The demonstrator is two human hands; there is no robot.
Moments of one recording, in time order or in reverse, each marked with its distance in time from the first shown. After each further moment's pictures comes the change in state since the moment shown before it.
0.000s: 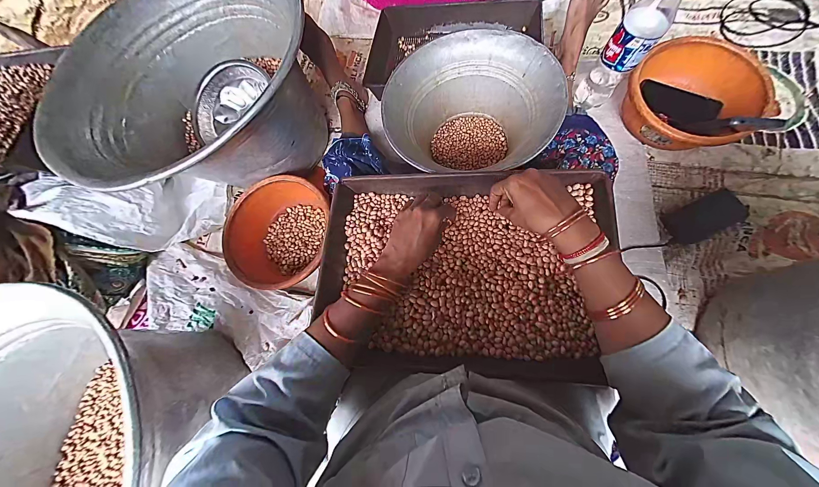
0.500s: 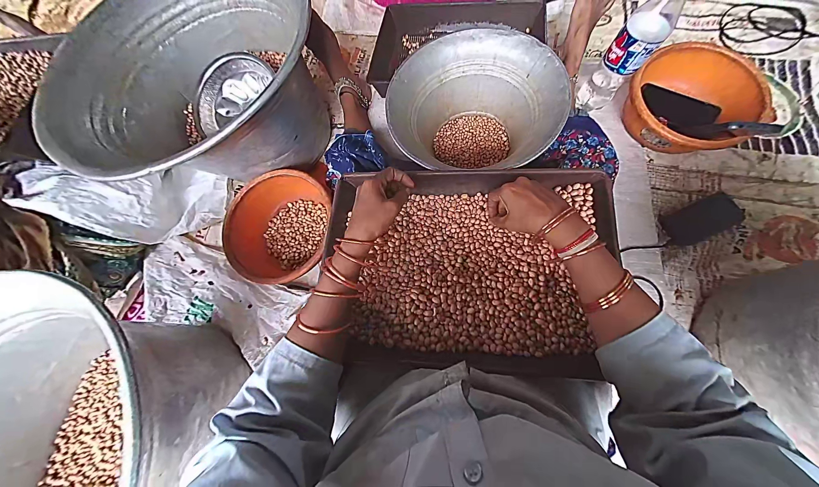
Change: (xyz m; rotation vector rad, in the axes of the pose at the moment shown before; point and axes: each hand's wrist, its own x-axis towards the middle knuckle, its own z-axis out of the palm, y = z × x) left_hand -0.010 -0.053 -0.042 -0.641 0.122 -0.416; right_hand 0.012 0.003 0.015 -0.002 -0.129 -0.005
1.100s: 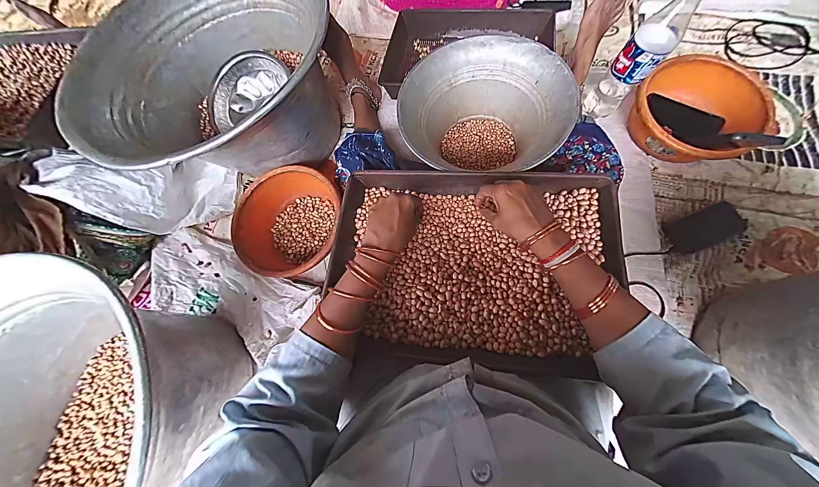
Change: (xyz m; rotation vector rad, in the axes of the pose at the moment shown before) left_hand -0.014 0.020 0.022 0.800 -0.183 -0.162; right_hand 0.004 -0.023 0.019 0.056 0.251 -0.028
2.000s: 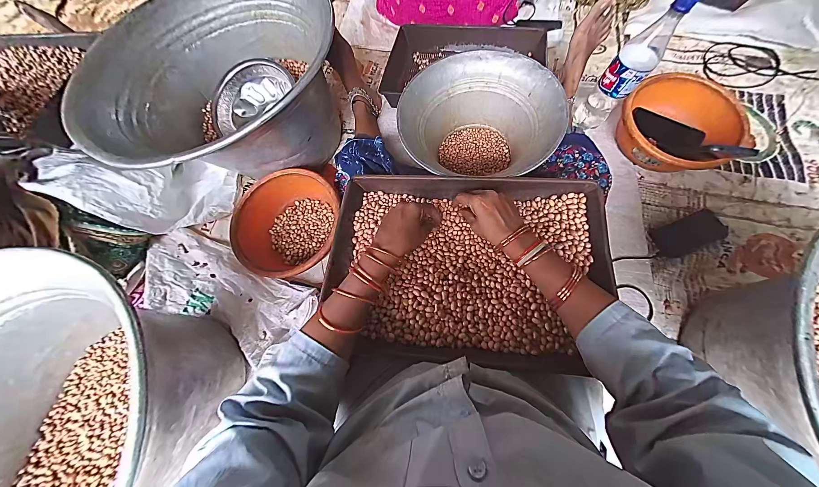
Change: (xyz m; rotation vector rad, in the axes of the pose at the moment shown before) left_hand 0.000 -0.002 0.012 -0.358 -0.001 0.259; right_hand 0.016 -0.004 0.034 0.005 0.103 -0.123
